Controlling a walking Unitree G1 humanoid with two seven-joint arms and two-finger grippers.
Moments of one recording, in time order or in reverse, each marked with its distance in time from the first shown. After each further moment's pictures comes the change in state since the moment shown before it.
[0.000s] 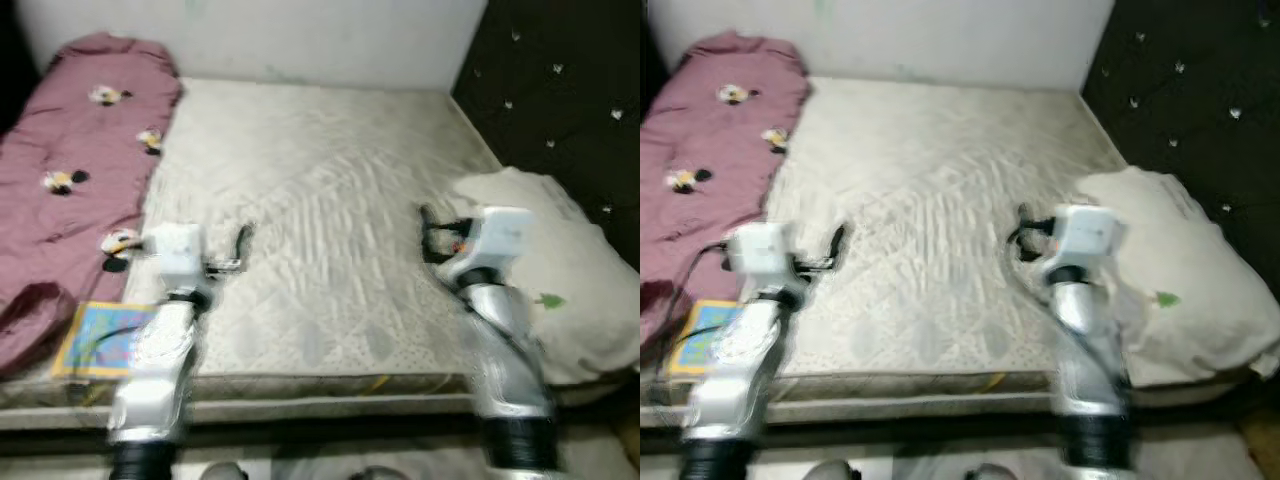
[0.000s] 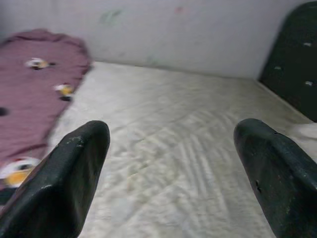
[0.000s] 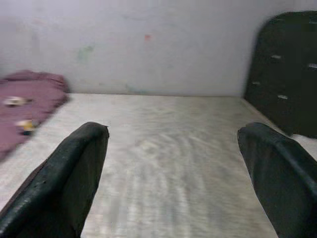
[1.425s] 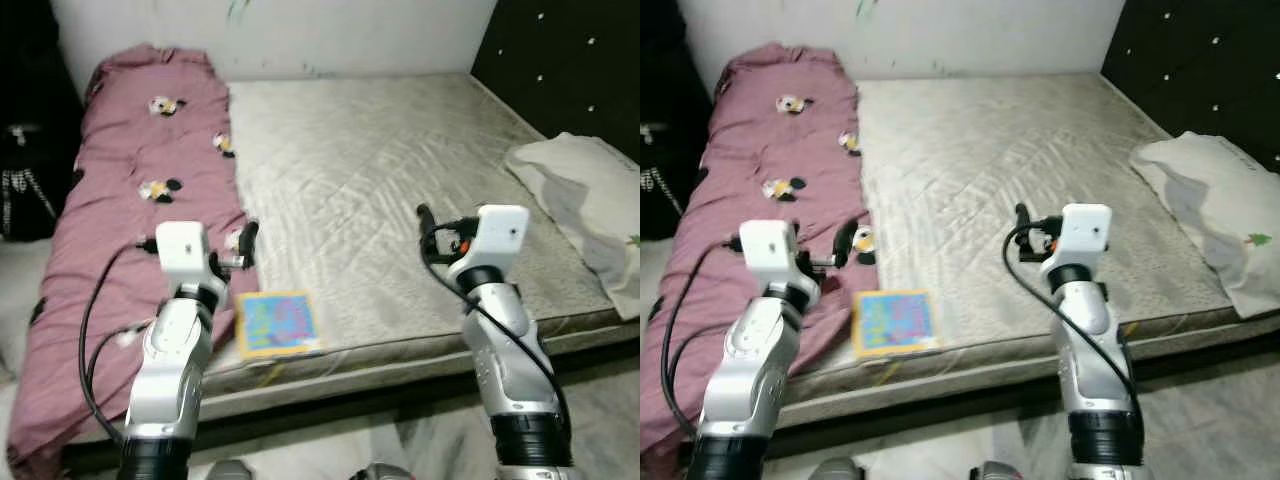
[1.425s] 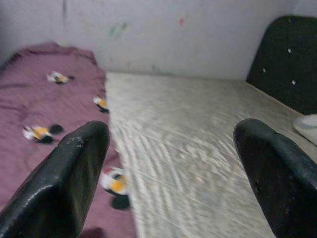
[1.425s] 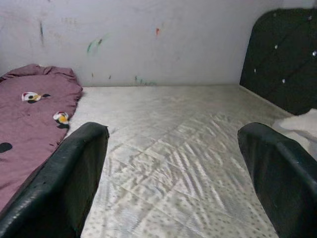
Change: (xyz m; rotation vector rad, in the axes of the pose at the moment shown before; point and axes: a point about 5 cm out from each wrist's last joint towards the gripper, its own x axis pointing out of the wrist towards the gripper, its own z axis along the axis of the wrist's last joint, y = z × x) left arm 0.006 -0.016 0.008 0.000 -0.033 -0.040; right arm -0.002 -0.018 -0.006 -0.024 0.030 -0.039
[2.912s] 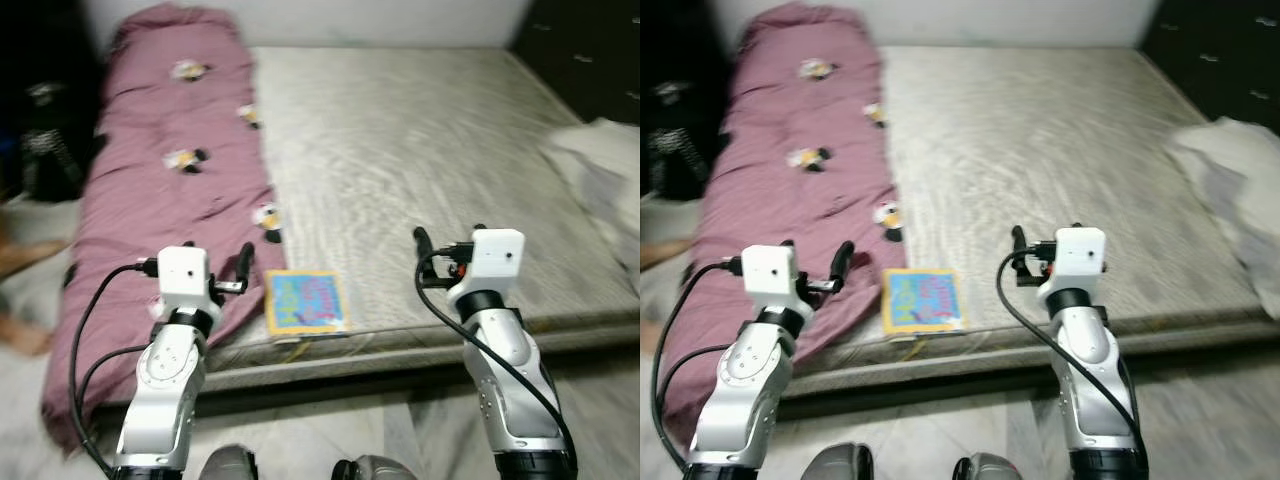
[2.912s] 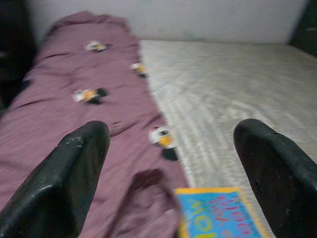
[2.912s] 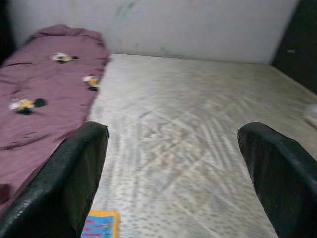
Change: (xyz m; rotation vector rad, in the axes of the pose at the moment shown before) left arm -0.025 0.005 -0.022 0.074 0.068 0.011; right arm -0.027 0.004 -0.008 -0.056 0.044 0.019
